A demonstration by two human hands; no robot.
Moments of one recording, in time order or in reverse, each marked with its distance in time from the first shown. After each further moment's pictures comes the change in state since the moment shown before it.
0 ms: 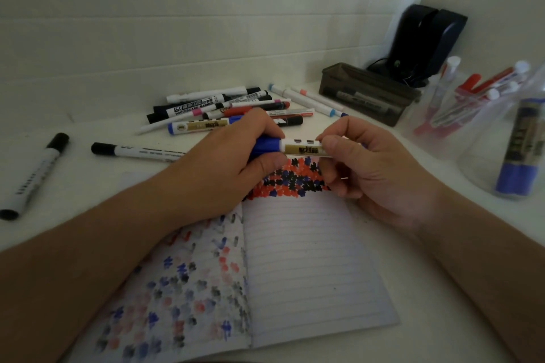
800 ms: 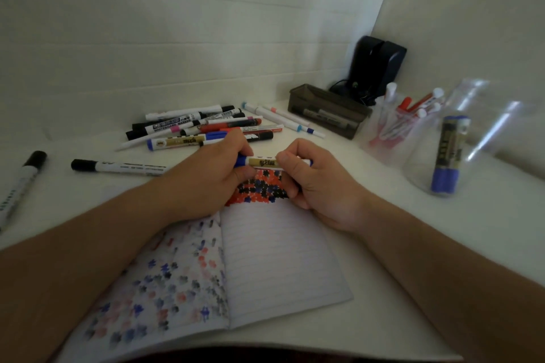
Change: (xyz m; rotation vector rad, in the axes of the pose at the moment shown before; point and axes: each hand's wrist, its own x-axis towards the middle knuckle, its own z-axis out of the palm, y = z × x) left_hand 0.013 -0.009 0.008 0.072 -0.113 -0.066; right_hand -0.003 0.004 0.014 -0.127 0.046 0.033
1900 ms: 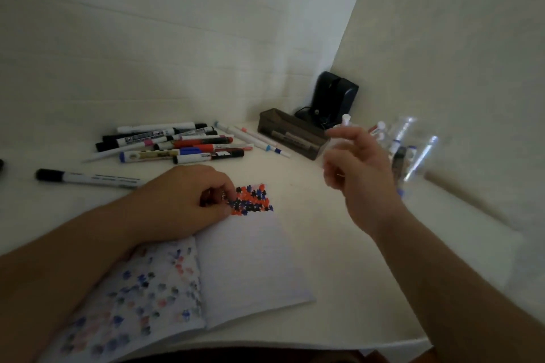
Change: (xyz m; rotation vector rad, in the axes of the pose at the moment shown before) left_hand -0.019 -0.006 -0.006 0.003 -0.058 0.122; right_hand -0.049 -0.046 -0.050 -0.021 0.467 -0.232
